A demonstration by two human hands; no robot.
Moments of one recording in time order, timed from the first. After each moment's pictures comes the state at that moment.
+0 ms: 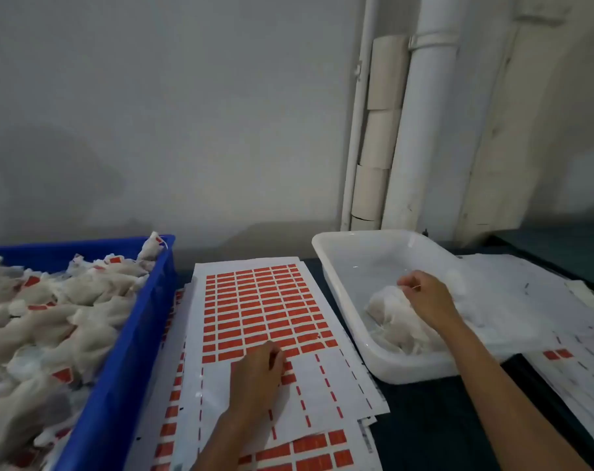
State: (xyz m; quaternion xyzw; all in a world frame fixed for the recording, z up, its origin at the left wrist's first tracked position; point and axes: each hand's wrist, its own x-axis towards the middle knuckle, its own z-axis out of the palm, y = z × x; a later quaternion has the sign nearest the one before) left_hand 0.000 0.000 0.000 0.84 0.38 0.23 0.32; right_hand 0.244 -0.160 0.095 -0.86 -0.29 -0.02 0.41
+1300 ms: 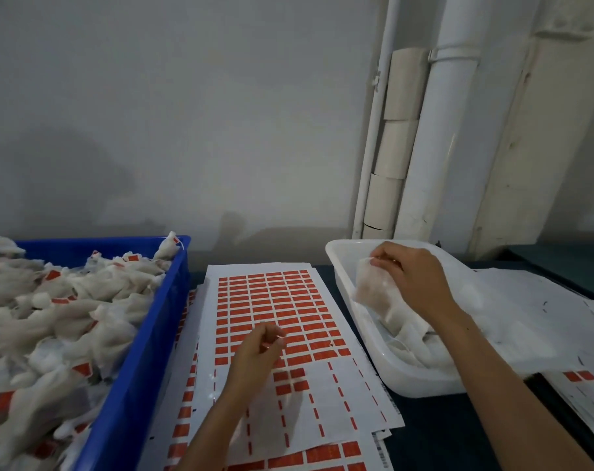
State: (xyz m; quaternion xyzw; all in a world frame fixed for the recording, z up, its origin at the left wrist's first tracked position) left_hand -0.019 0.018 0.040 0.74 0.32 0.30 0.51; right_hand 0.169 -0.130 0.169 -0.78 -0.49 -0.19 0.34
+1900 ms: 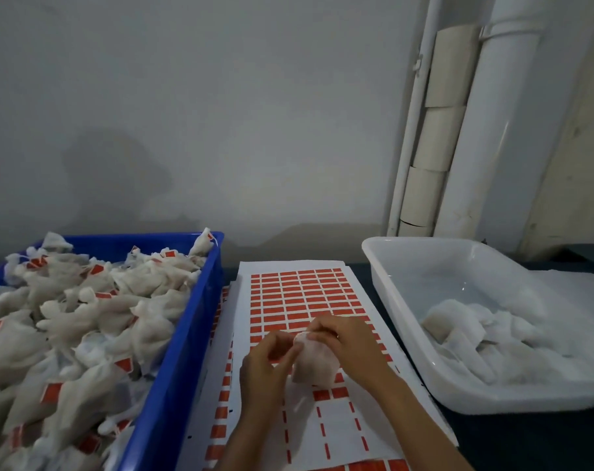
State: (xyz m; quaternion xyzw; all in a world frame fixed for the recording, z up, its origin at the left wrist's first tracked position) left_hand -0.038 0.036 -0.004 0.75 0.39 0.38 0.38; right_hand 0.087 -0.037 0.064 -0.76 -0.56 0.06 0.33
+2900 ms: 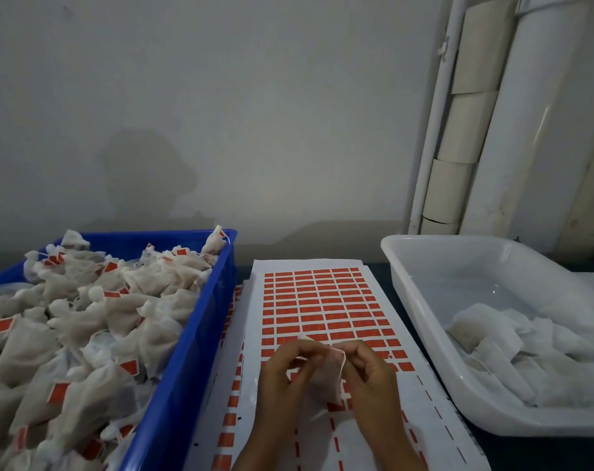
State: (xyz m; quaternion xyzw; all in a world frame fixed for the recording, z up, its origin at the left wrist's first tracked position) left_hand -0.040 0.018 0.023 0.70 0.25 0.44 0.51; right_hand 0.054 -0.055 0.022 -0.68 -0.40 0.09 0.61
